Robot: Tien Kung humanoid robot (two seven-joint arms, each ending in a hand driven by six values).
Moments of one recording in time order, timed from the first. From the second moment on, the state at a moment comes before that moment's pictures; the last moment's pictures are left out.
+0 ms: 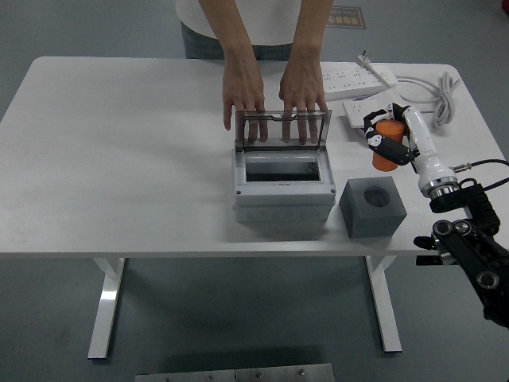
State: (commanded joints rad) left arm -0.17 0.34 -0.87 -0.43 1.20 0.02 0.56; right arm 0.36 -0.31 1.16 1.15 -1.45 -0.24 0.23
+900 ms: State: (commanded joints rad) left arm -0.16 0.35 -0.87 -0.43 1.19 0.02 0.57; right arm 0.50 -0.23 0.99 1.25 -2.07 -0.10 -0.09
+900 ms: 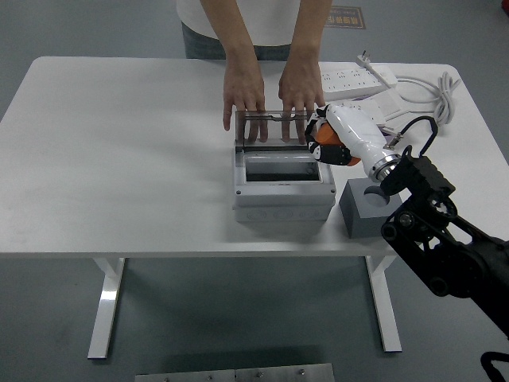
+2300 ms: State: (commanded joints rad) left arm -0.18 0.37 -0.89 -0.43 1.22 0.00 0.58; right arm 0.70 -0.15 0.71 1.07 -2.05 -0.08 -0.08
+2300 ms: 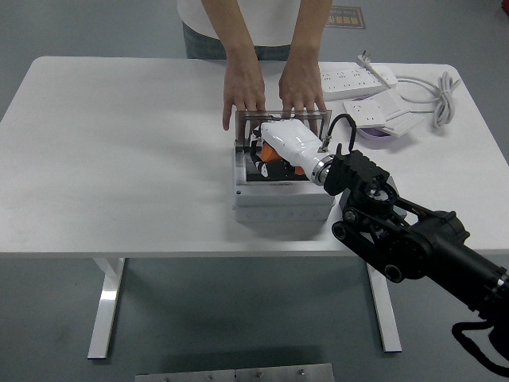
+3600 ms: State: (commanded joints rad) left arm -0.18 0.37 -0.89 -0.43 1.23 0.00 0.57; right arm 0.73 -0.18 0.68 1.06 -2.00 -0.01 -0.06
